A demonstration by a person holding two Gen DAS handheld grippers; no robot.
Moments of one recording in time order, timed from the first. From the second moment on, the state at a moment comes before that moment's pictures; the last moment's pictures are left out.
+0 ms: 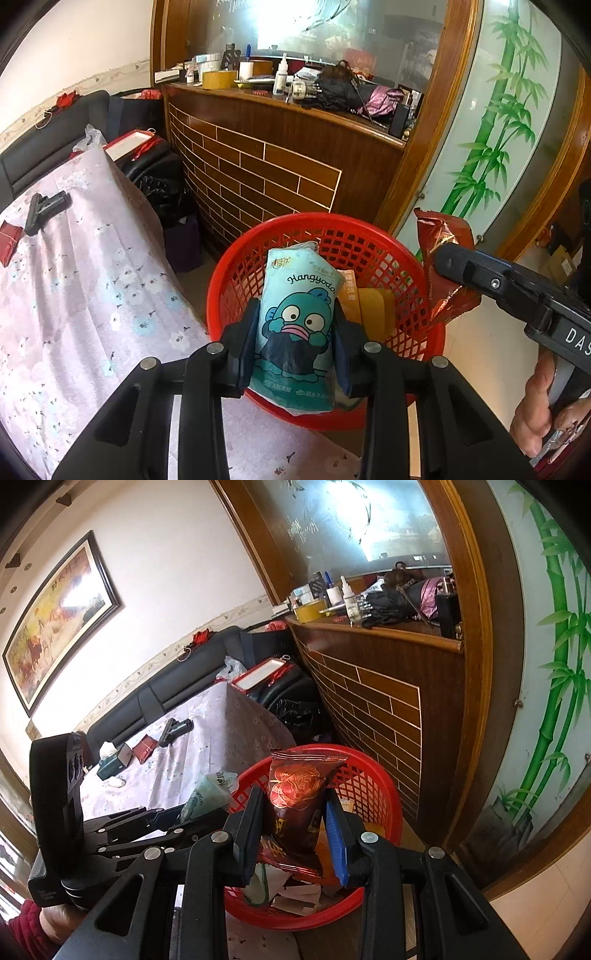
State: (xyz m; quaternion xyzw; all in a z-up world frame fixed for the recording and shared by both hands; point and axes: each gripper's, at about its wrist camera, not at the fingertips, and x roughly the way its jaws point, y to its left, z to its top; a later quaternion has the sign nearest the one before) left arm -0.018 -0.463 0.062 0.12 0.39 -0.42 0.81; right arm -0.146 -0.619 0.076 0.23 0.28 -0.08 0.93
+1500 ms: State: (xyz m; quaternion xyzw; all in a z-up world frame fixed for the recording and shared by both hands) left arm -0.116 -0.248 0.086 0.14 0.31 -0.18 0.92; right arm -0.259 -0.472 0.103 0.05 0.25 -0.26 0.93
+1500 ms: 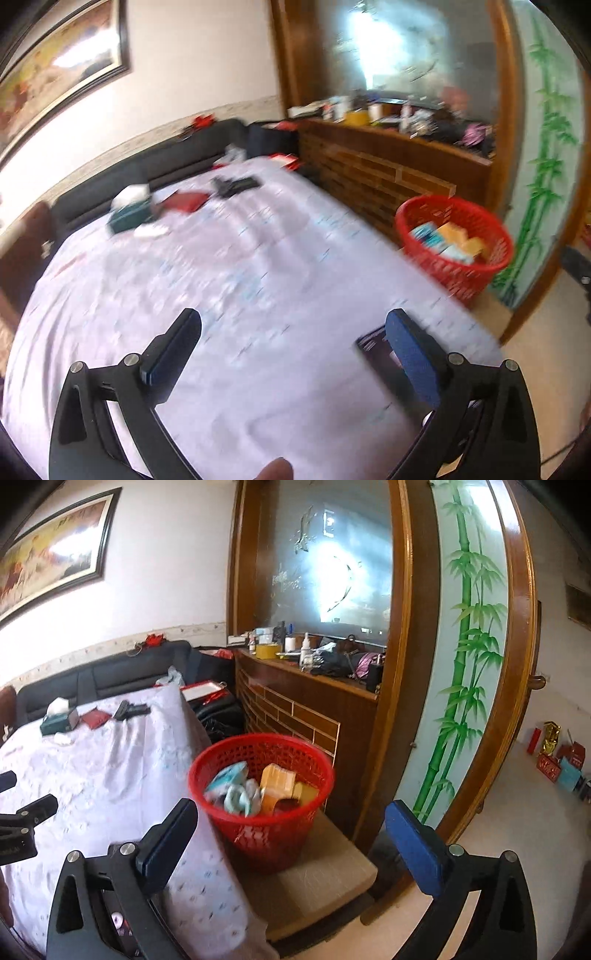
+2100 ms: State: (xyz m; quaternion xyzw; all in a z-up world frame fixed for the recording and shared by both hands) left arm -0.164 -0.227 0.070 0.16 0.28 -0.15 0.93; right arm -0.267 -0.436 0.095 0.01 0.26 -0.24 0.93
